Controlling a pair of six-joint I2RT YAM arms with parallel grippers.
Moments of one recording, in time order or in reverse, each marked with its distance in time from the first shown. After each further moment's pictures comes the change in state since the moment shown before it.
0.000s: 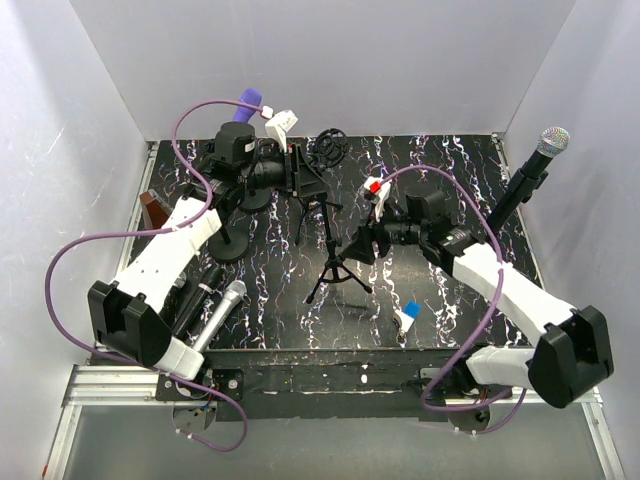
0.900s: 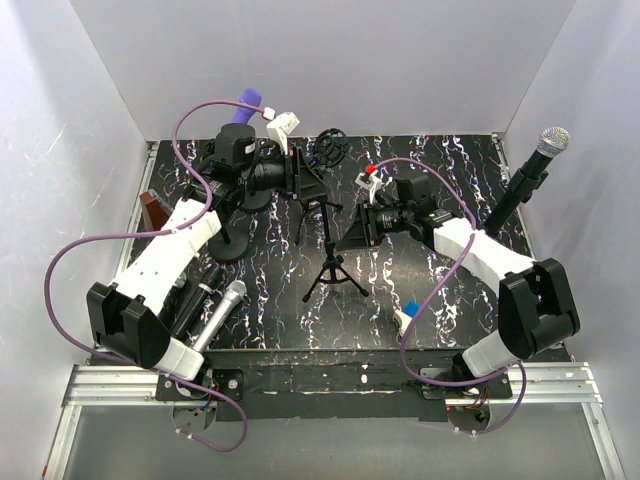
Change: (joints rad) left arm -0.008 -0.012 -0.013 0.001 0.014 0.030; right arm -0.092 0.294 0.095 0.031 -0.283 0.381
